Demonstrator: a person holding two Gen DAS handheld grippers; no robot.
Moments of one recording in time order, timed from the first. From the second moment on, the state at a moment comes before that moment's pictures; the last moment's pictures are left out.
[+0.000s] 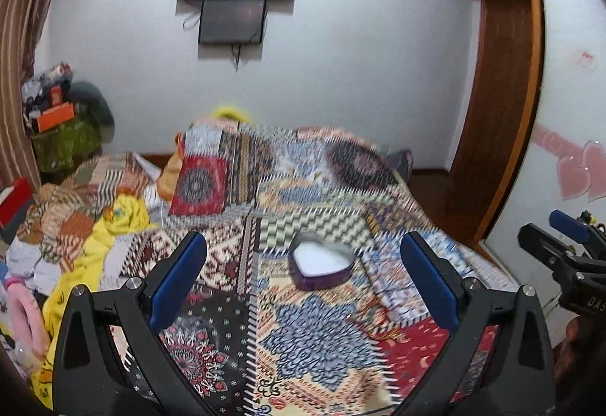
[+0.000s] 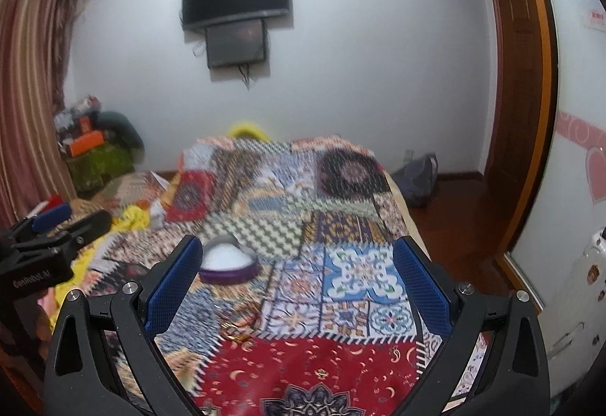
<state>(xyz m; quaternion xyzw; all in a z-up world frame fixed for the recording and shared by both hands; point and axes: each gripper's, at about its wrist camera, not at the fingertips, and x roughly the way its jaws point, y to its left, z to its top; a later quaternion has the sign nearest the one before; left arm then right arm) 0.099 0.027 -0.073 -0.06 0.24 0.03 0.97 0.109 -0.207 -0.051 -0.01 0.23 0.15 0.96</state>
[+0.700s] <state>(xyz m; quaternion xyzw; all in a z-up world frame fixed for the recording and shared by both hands) 0.168 0.022 -0.189 -0.07 0.43 -0.07 0.90 0.177 -0.188 -0.135 -0.03 0.37 0.20 0.91</state>
